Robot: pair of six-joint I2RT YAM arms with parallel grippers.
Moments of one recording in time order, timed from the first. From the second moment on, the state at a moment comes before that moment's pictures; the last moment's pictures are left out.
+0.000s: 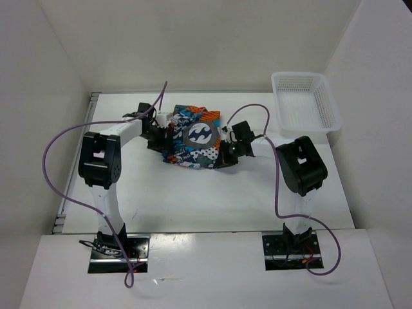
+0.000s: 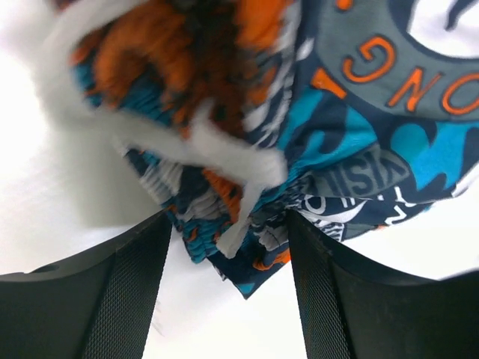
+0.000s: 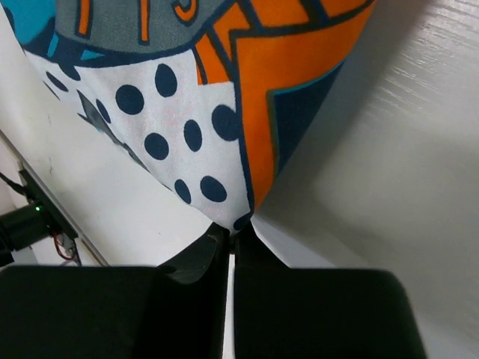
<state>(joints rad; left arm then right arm) -0.13 2.03 1.44 -0.61 0.44 0.07 0.41 1.92 1.09 -0.15 -0.57 0.43</state>
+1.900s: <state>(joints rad) 0.40 1.27 1.22 -0.59 0.02 0.07 0.13 0.95 1.08 -0.31 0.14 -0.38</state>
